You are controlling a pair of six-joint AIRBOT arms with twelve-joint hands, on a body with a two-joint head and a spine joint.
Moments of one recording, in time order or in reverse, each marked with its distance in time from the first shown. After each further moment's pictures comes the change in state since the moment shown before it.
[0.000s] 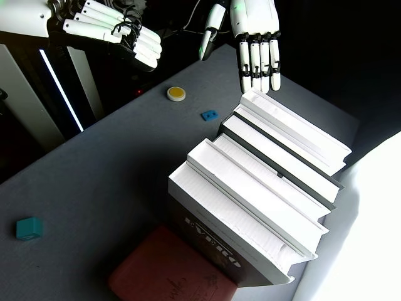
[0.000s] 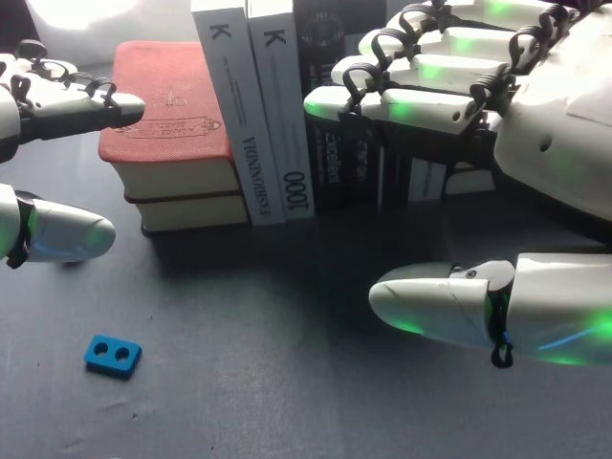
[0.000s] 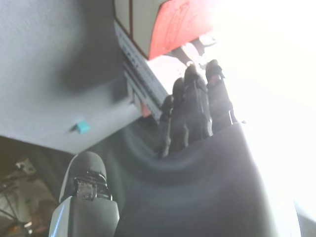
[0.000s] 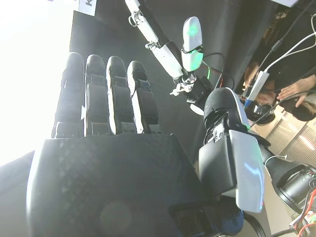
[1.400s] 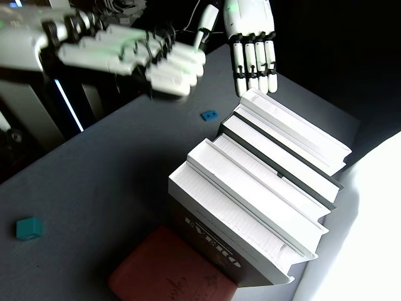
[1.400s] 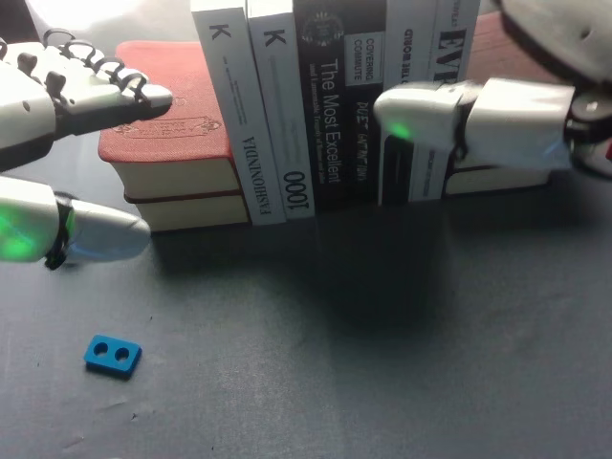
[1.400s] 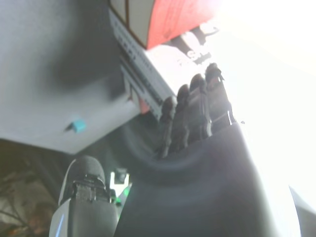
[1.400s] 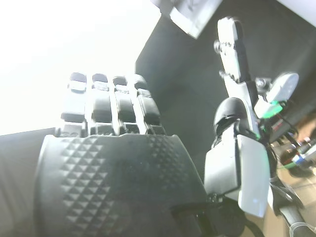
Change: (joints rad) left arm -0.002 -0.032 -0.037 0.030 0.070 0.027; right arm -0.113 -0.274 0.230 0.309 0.495 -0.428
